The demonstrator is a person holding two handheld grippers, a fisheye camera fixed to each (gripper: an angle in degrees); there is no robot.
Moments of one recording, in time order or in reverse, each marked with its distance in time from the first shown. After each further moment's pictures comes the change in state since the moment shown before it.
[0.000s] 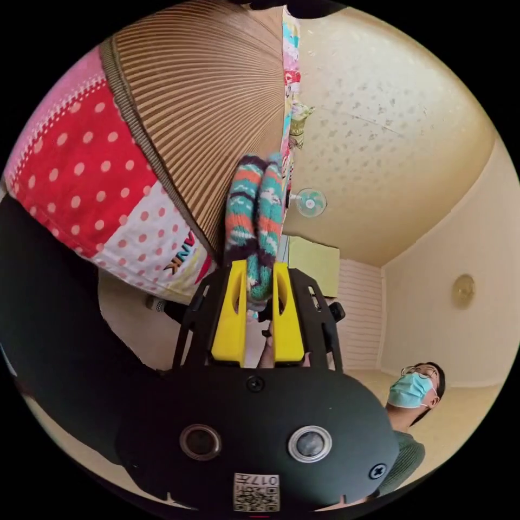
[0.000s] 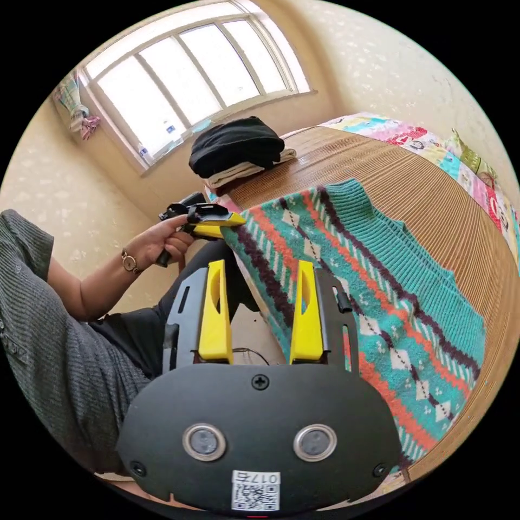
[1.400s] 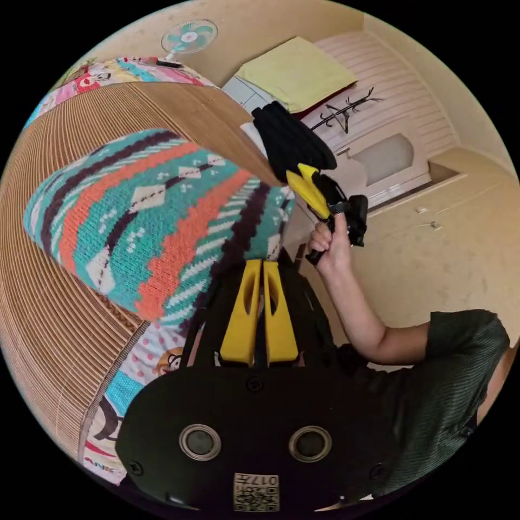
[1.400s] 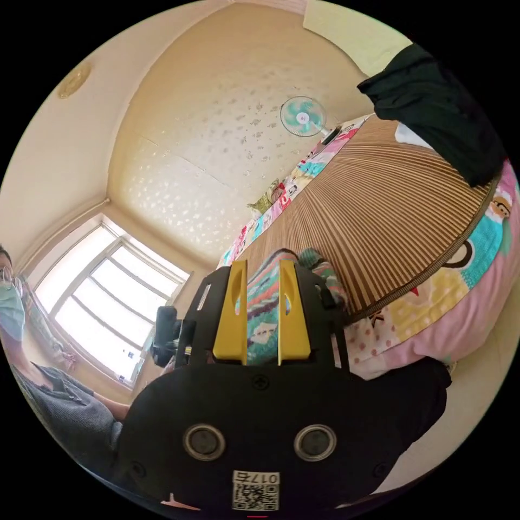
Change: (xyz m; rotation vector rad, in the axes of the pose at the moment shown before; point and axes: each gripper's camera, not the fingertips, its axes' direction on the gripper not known) left arm 0.125 0.158 0.485 -0.858 -0.502 0.808; right arm 0.212 0.346 -0.290 0.949 0.174 0.891
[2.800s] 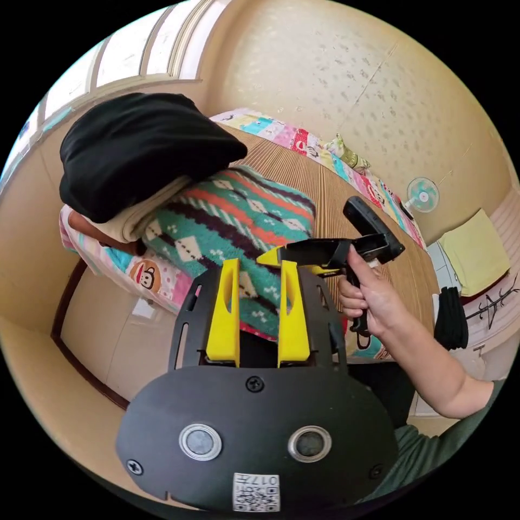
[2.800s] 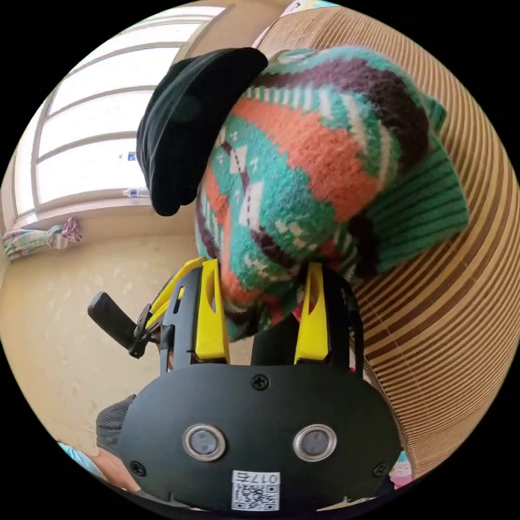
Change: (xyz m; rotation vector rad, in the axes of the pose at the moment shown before) left arm -0.018 0.440 -0.210 0.722 -0.772 -0.891; right arm -0.316 0.197 0.512 -1.520 -0.162 -0.235
